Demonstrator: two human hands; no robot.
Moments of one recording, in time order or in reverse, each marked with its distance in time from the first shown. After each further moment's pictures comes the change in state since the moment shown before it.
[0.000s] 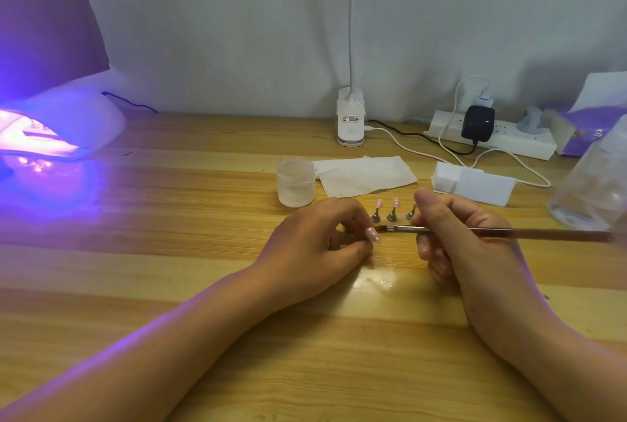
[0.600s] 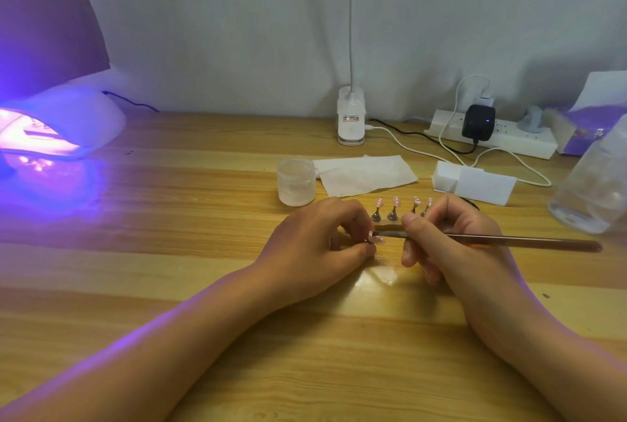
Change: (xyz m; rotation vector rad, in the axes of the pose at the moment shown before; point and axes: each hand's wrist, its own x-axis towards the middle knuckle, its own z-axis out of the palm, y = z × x) left_hand 0.000 0.003 -0.001 0.042 -0.026 -0.016; right_hand -0.002 0.003 0.002 -0.056 -0.047 -0.010
